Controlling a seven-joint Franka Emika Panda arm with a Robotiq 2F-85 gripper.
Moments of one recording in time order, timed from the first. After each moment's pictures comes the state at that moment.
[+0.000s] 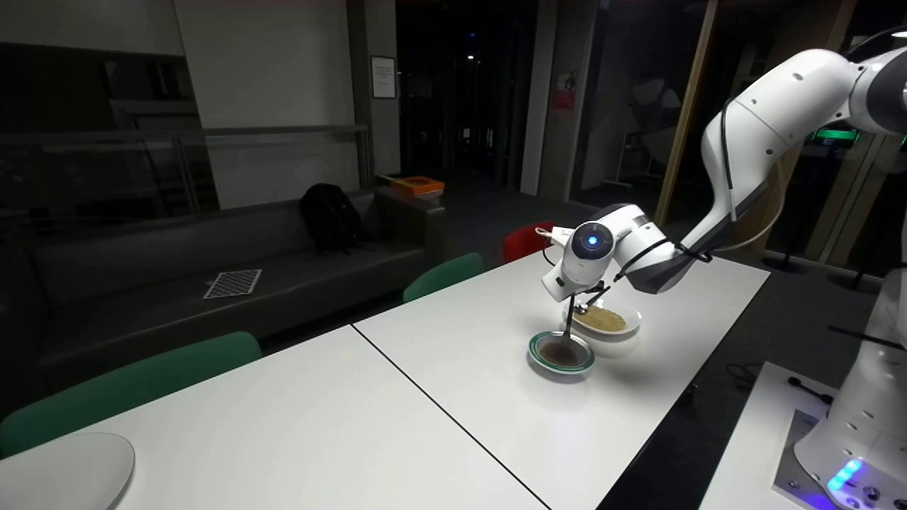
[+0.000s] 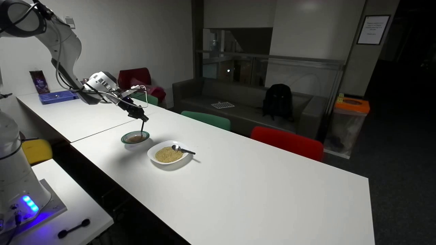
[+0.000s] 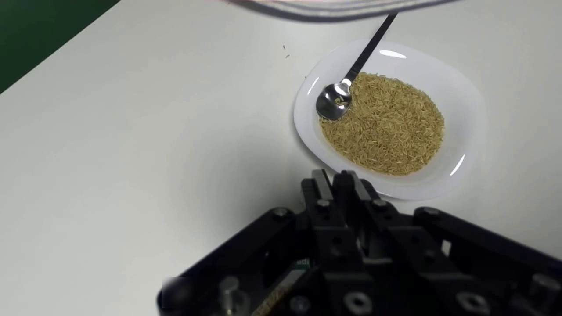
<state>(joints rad) 0.15 0.20 0.15 -2.29 -1.26 2.27 -0.84</state>
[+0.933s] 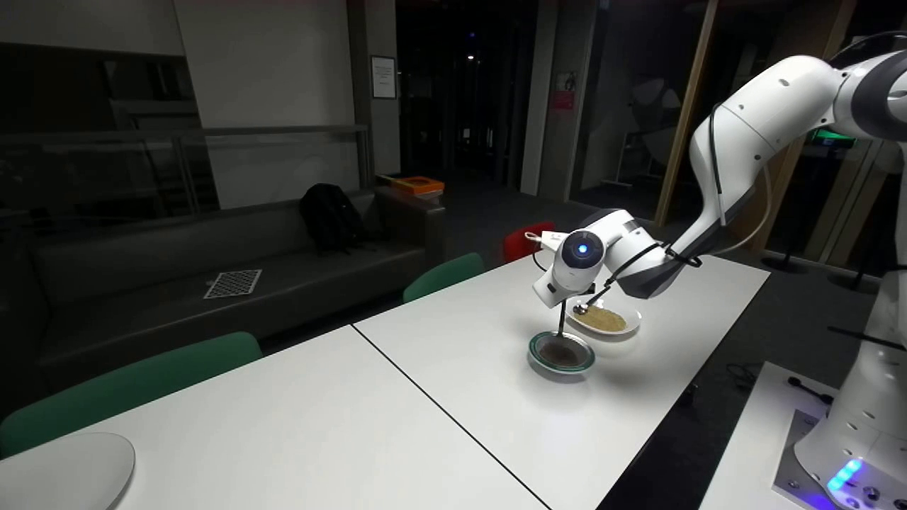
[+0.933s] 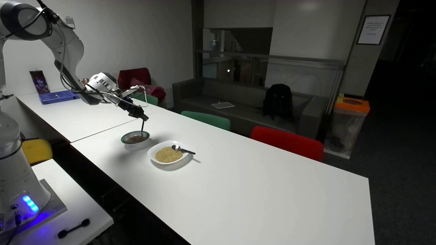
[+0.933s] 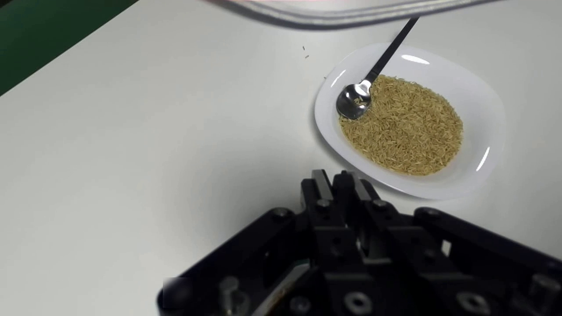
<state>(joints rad) 0.17 0.25 0.17 -2.24 -1.29 2.23 -0.84</state>
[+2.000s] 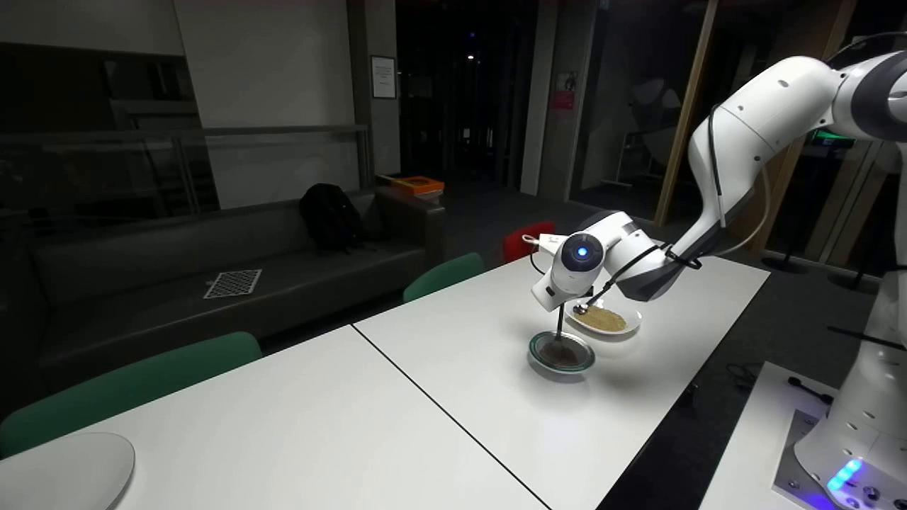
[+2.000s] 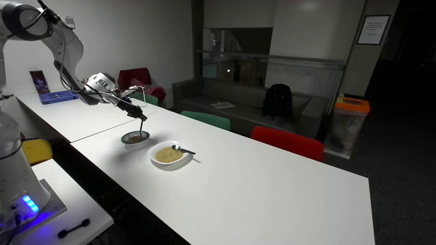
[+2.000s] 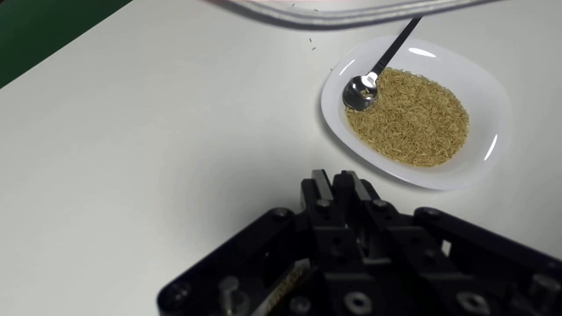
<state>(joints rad) 0.17 0.26 0.18 -2.24 -1.28 2.23 -0.84</state>
